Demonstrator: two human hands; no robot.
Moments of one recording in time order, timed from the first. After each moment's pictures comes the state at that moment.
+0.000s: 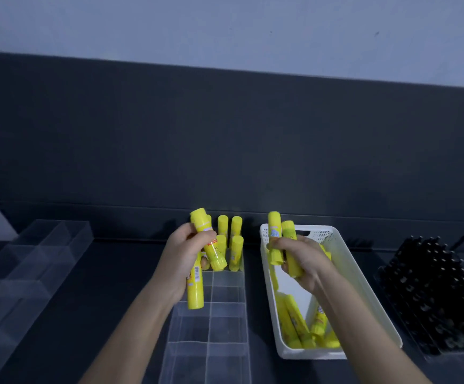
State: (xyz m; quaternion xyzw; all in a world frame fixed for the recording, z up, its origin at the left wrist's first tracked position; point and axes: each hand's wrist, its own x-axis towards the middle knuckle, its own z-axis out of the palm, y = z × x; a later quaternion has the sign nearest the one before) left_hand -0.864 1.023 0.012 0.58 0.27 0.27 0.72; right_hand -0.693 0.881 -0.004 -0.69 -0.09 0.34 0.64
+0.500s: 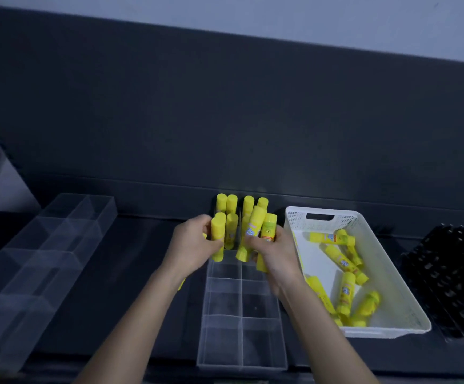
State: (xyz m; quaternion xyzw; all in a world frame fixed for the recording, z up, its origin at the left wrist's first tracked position) left_hand -0.898 1.070 -0.028 0.83 0.33 0.22 0.39; right_hand -0.792 0.940 -0.029 -0.67 -0.17 0.28 0.67
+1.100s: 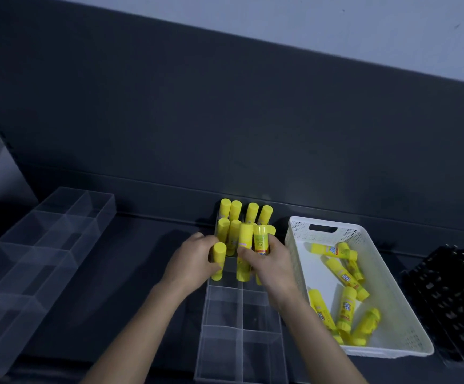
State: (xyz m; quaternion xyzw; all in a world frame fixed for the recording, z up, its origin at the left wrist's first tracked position) left_hand -0.901 1.076 -0.060 0.89 0.29 0.15 0.32; right_hand -0.791 0.950 -0.040 -0.72 -0.26 0.23 0.60
